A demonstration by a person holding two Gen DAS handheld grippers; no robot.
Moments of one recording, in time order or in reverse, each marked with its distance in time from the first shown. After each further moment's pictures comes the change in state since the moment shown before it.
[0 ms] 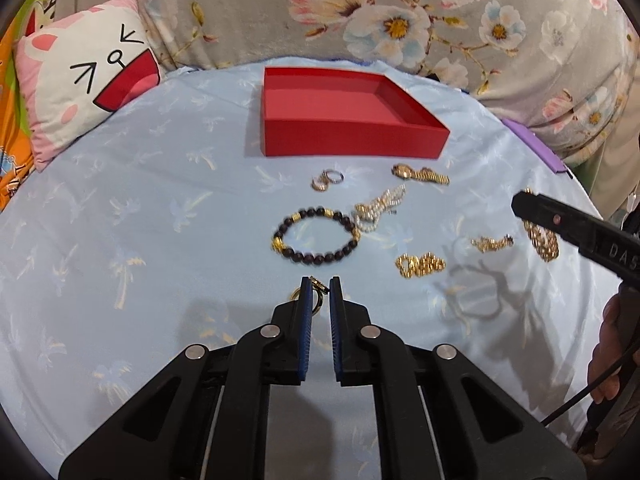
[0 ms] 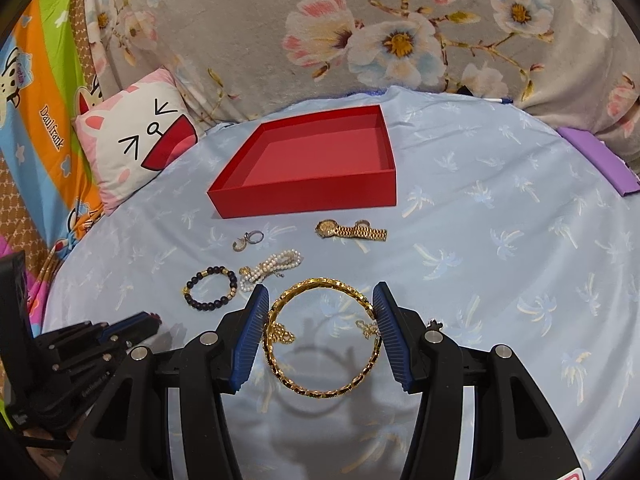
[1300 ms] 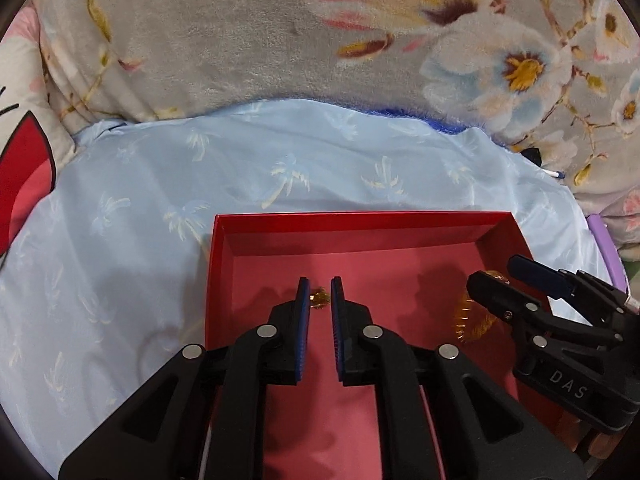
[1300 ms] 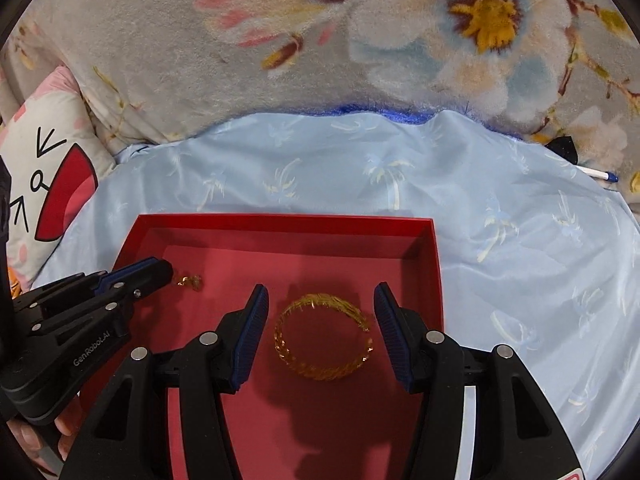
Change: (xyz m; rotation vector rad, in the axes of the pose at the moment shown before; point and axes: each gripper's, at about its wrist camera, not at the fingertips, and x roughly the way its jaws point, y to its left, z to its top) left arm 0.257 0.041 0.284 -0.067 0.089 0.018; right arm 0.278 -0.029 0.241 -0.048 0.175 -0.058
